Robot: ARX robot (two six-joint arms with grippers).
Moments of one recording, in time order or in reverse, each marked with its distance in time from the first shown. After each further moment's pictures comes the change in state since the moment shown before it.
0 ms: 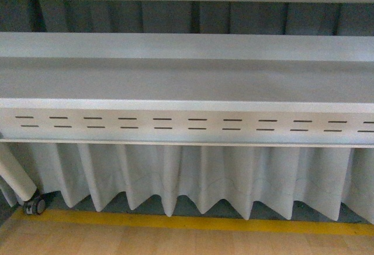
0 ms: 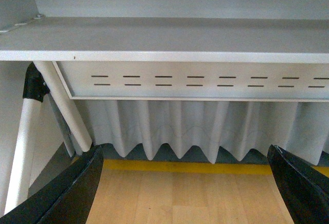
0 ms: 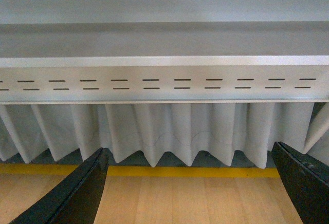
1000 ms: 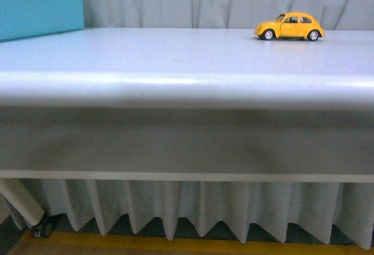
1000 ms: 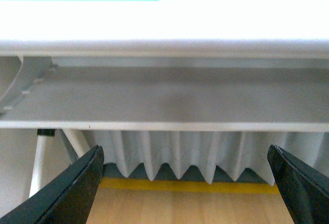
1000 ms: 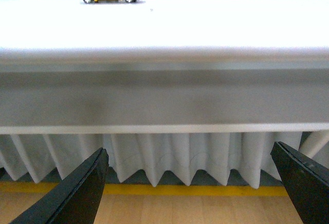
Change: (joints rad) left arm 0.000 0.000 0.000 0.002 0.000 0.000; right arm 0.000 0.000 0.000 0.000 0.000 0.001
